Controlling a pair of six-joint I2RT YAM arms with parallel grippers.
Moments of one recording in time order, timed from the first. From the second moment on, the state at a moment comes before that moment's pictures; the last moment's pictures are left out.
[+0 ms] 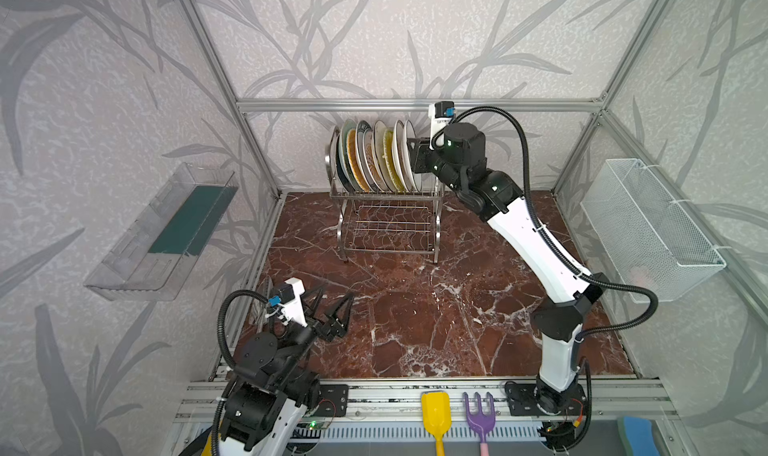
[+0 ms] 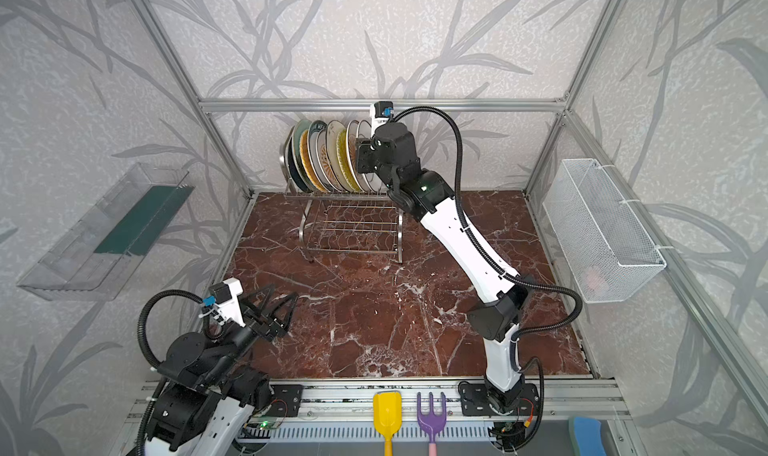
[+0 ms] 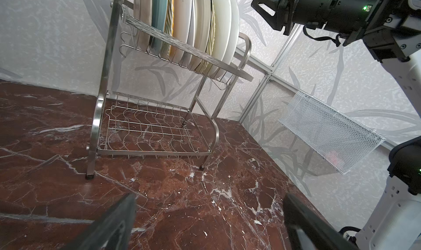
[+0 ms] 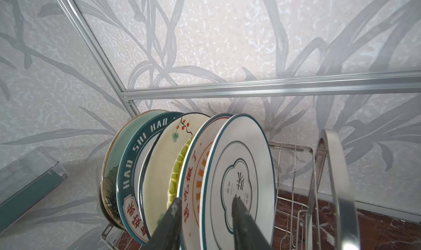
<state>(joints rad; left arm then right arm) -0.30 0.01 0.48 -0.47 0.23 -0.47 0.70 1.94 2.35 -0.52 0.22 0.32</state>
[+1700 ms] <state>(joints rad) -0.30 0.72 0.44 -0.15 -0.29 -0.62 0.49 0.72 0.51 -0.03 0.48 0.18</state>
